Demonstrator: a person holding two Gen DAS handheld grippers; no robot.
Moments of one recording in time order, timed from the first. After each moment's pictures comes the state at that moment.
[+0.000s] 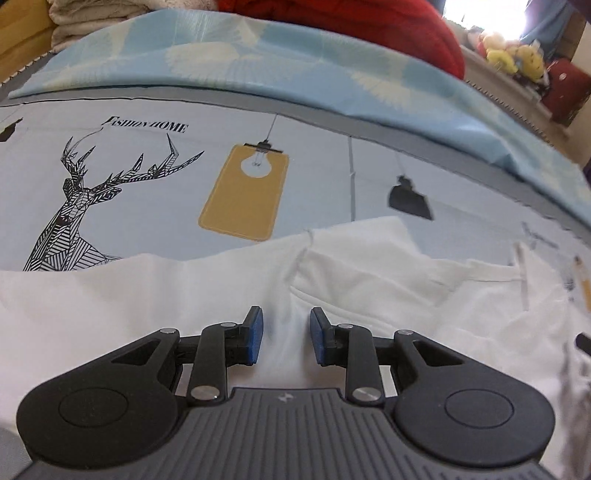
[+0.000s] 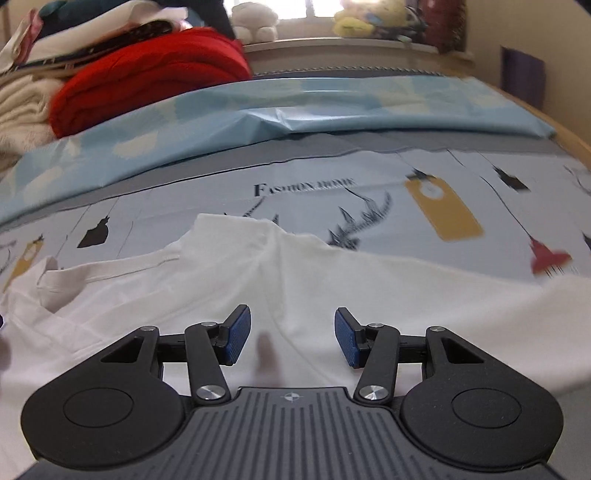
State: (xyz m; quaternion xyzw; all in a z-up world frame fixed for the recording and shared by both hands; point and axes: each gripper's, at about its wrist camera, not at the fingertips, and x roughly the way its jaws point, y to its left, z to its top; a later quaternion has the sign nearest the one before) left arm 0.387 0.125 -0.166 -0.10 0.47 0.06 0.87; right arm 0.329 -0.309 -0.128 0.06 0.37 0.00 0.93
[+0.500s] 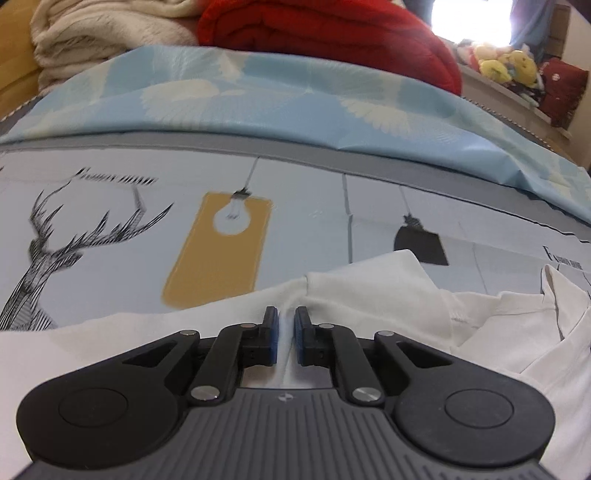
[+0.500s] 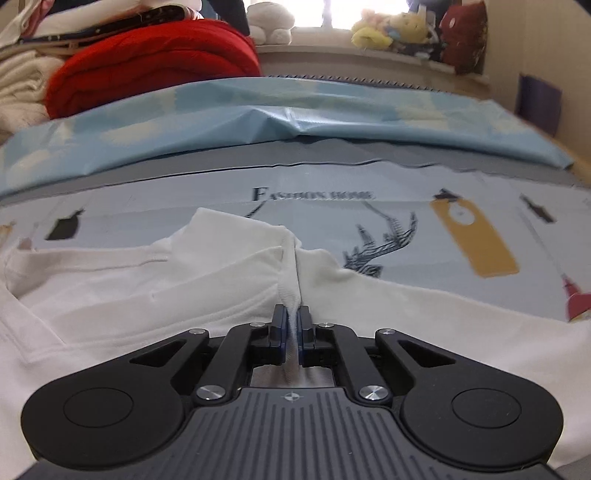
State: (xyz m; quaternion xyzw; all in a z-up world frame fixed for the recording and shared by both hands) left arm 0.436 0.109 -0.175 -0.06 0.41 0.06 0.91; right arm 0.368 -0.300 -0.160 0.00 0.35 -0.01 0.94
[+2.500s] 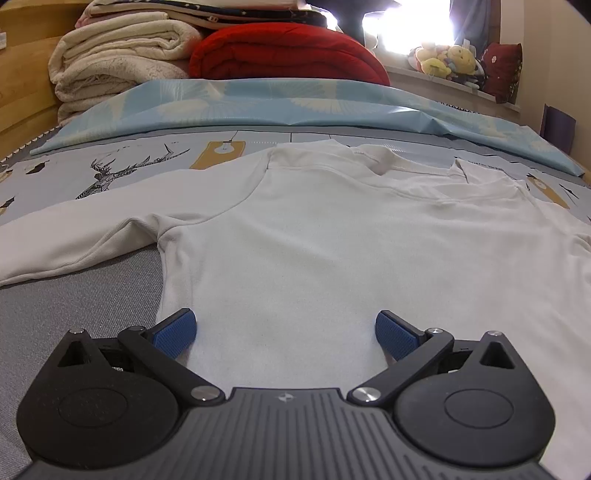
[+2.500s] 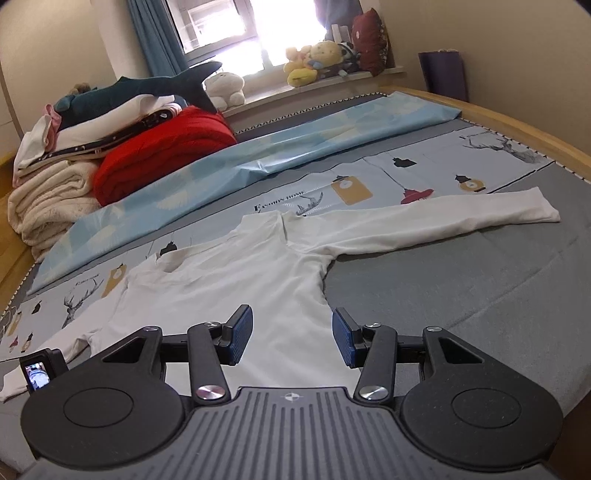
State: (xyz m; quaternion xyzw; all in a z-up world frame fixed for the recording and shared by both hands) left arm 0.213 0.034 -0.196 0.00 0.34 0.04 0.94; right arm 0.027 -0.346 -0.019 0.17 0.30 -0.03 0.94
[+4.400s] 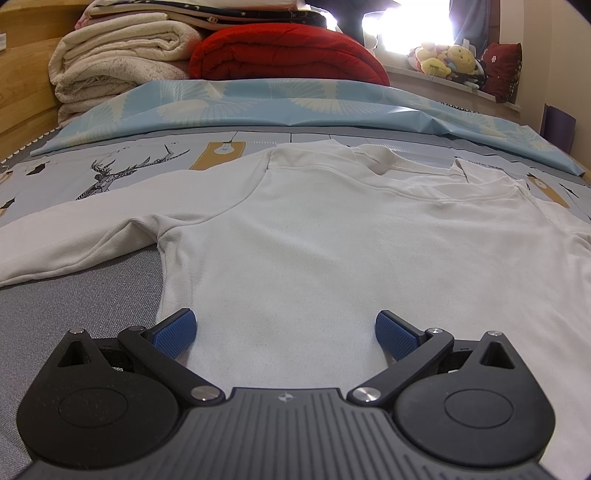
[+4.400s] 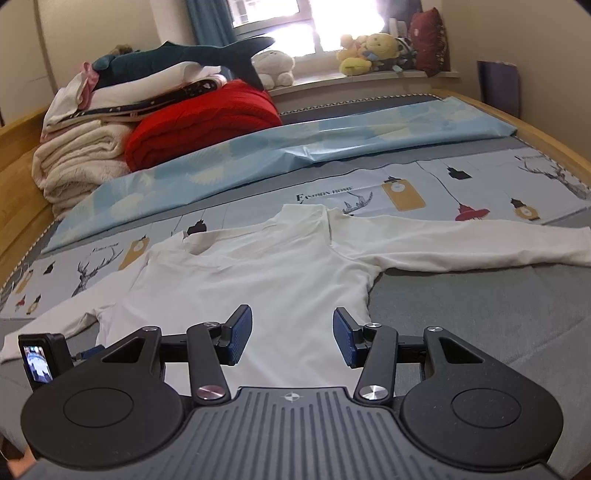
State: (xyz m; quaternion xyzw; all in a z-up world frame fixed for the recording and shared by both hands) left arm 0.213 0.033 -0.197 0.00 0.34 0.04 0.94; right arm 0.084 -0.314 -0.018 0.11 0.33 0.03 0.94
